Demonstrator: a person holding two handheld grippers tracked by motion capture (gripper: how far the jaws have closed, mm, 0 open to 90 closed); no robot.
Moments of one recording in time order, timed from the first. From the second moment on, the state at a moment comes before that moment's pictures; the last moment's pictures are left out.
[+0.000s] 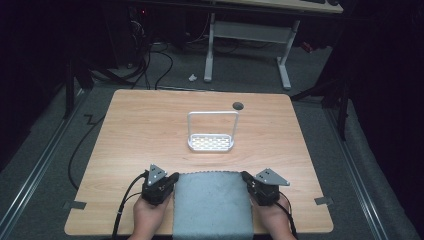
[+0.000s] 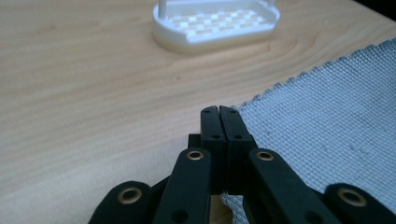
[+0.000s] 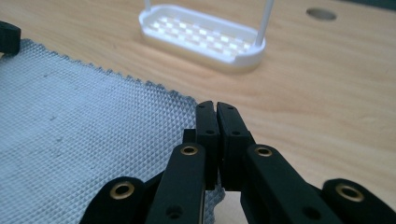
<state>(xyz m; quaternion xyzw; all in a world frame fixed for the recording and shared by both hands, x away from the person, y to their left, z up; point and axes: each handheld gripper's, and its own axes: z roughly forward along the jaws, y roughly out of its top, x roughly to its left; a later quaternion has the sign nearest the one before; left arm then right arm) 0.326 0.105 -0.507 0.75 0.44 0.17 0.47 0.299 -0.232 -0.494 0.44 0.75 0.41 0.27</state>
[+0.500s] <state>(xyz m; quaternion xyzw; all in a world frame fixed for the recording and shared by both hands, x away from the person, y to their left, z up) 0.326 0.106 -0.466 0.71 0.43 0.21 0.51 0.304 -0.230 -0.453 0.41 0.72 0.47 0.31</state>
